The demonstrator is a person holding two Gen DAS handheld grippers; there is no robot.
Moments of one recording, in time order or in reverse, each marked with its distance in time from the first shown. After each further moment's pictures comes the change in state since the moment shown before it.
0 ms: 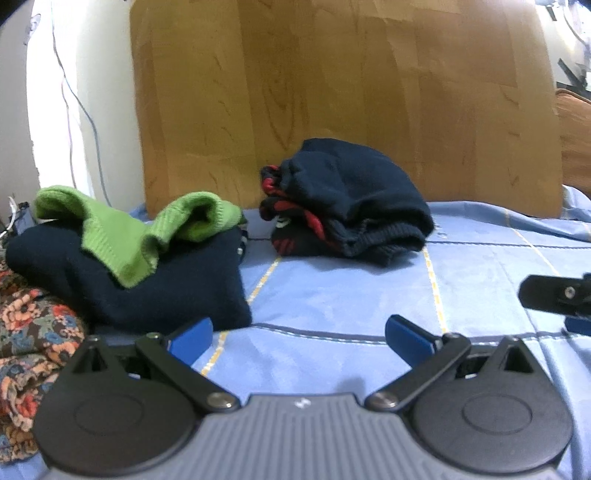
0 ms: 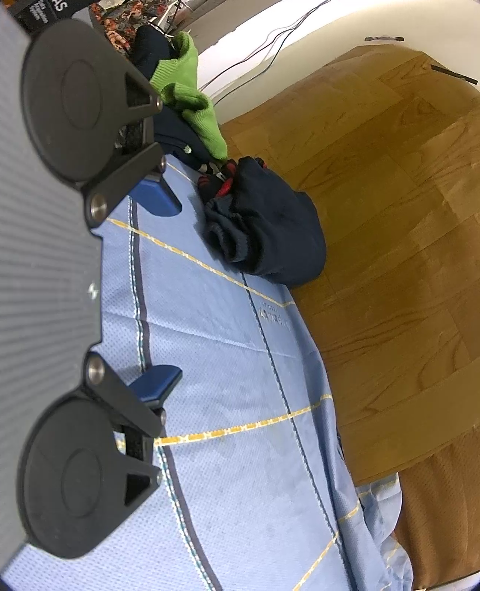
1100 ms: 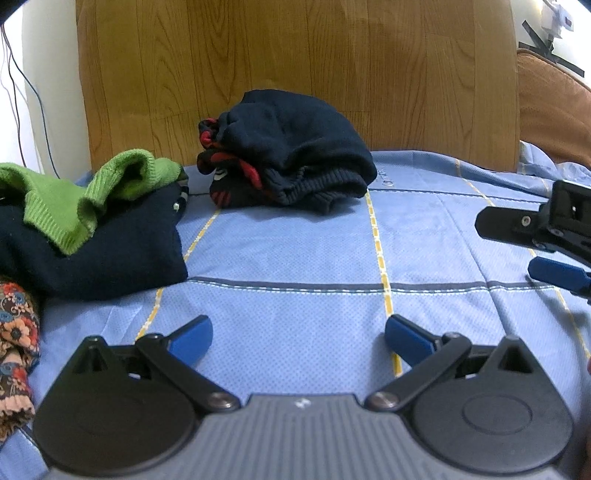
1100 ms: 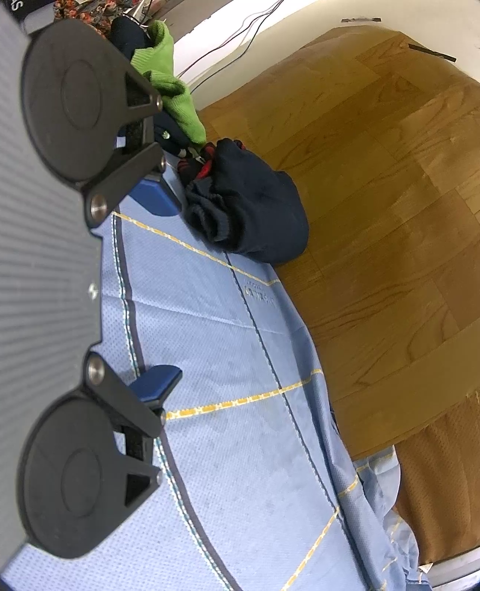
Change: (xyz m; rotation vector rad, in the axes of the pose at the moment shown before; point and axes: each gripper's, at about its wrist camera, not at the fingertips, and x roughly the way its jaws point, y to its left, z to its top) left arm 0.001 -0.018 -0.006 0.047 0.158 -0.141; right arm -0.003 -0.007 0.000 0.059 -0.051 -0.052
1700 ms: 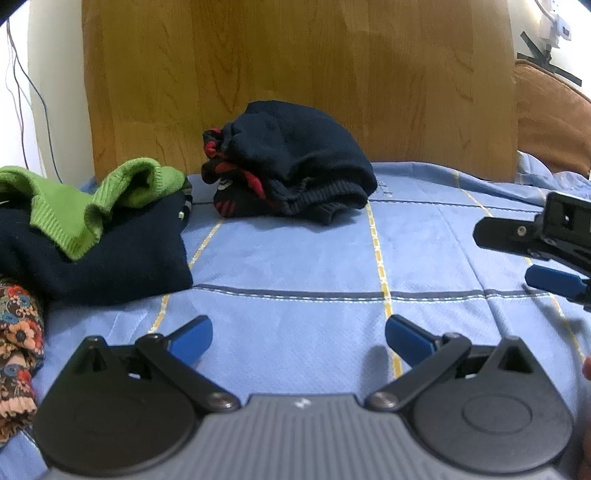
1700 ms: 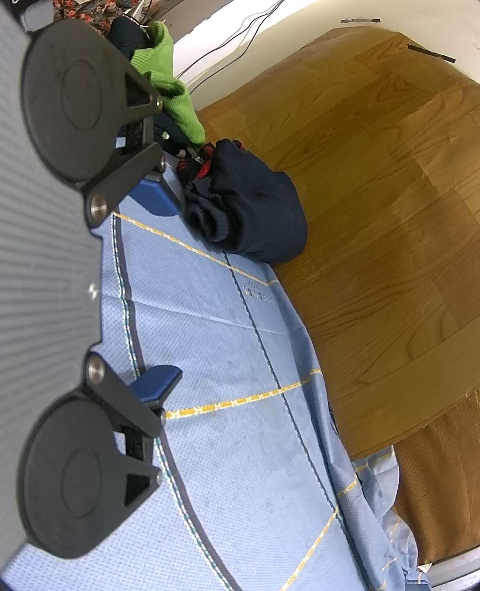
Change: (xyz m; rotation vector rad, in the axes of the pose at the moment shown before) left arm -0.005 0.004 0.001 -0.014 -0.035 0.000; right arm -0.001 0.000 0.001 -0.001 -0.004 -0.001
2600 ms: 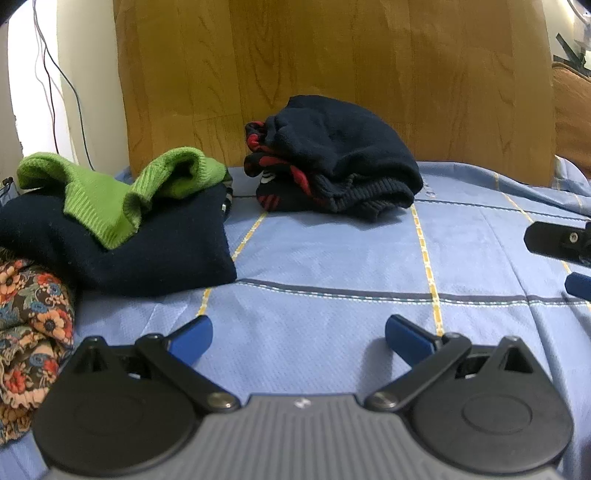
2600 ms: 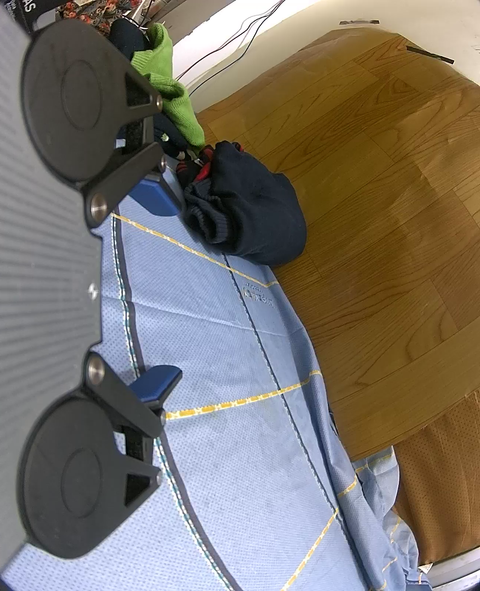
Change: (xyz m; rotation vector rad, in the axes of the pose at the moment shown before) left arm 0.005 0.014 -0.001 -0.034 0.014 0.105; right arm 0.000 0.001 0.000 0.001 -0.002 -0.001
